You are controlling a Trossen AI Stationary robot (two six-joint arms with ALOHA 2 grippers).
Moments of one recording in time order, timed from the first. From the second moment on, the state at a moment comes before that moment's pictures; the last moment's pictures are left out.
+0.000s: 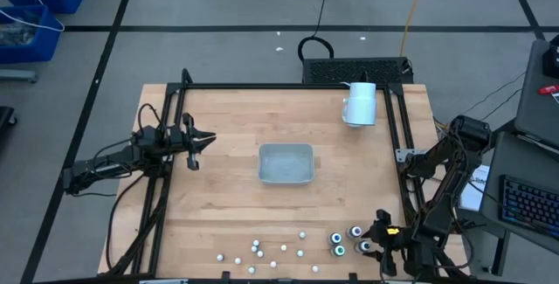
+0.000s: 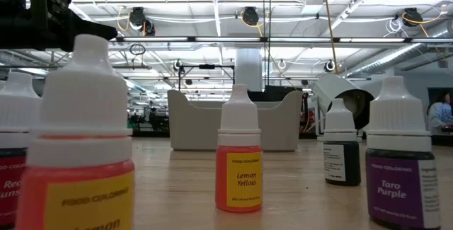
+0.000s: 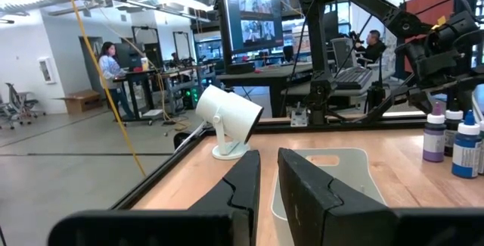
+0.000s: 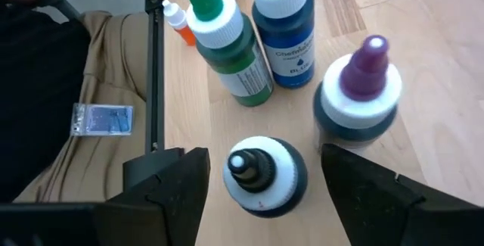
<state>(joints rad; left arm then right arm) 0.29 0.03 0.01 0.15 0.12 0.10 1.18 1.47 0.81 -0.42 0.58 1.29</state>
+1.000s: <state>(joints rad) 0.29 0.03 0.01 0.15 0.12 0.10 1.15 1.46 0.81 -0.44 0.49 1.20</state>
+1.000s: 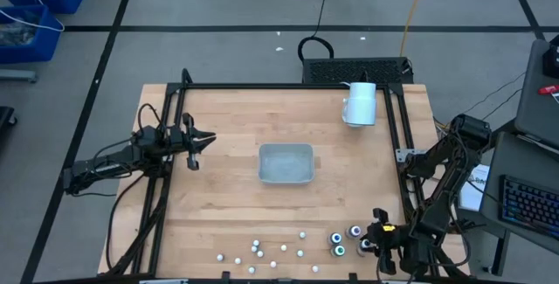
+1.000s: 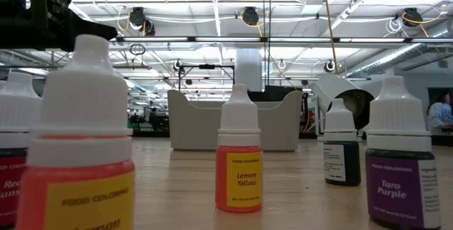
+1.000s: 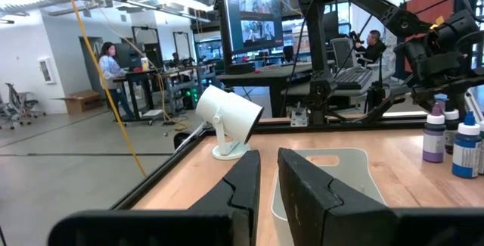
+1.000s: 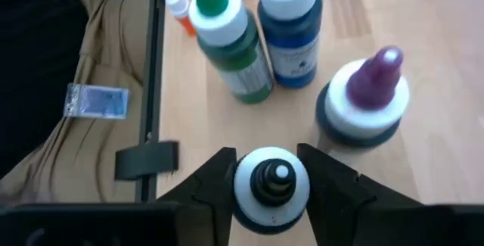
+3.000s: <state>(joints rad) 0.29 0.03 0.01 0.06 0.07 0.07 0.03 1.38 1.07 0.07 0.18 -0.23</state>
